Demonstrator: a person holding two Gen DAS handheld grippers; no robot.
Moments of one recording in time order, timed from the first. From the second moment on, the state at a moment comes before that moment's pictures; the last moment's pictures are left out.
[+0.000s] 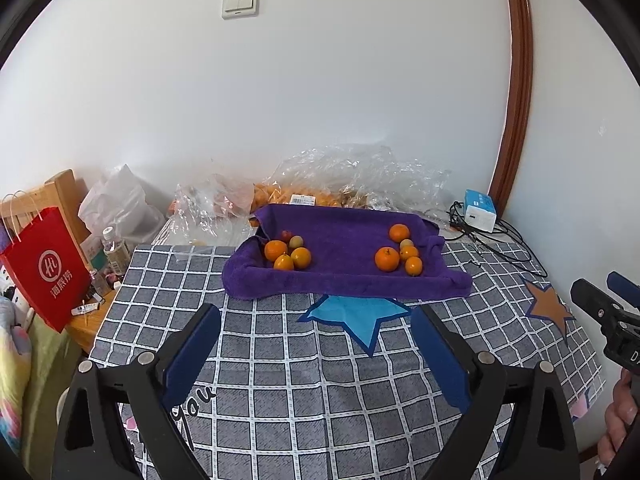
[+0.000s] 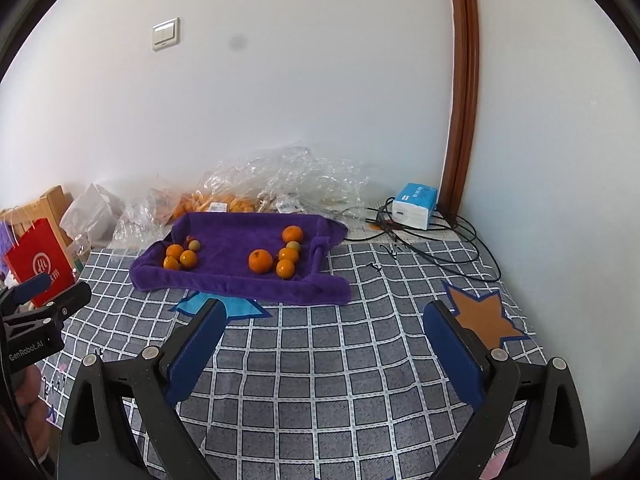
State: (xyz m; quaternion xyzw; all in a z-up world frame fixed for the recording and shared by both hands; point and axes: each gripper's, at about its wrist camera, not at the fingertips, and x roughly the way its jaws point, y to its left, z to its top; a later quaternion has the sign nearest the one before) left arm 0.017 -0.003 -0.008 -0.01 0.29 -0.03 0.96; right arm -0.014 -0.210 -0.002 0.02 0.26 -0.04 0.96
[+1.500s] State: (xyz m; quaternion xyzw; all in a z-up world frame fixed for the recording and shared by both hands) left arm 0.011 -0.002 -0.005 -0.01 0.29 -0.02 0.96; right arm -0.018 -0.209 -0.002 0.02 0.25 -0.04 0.97
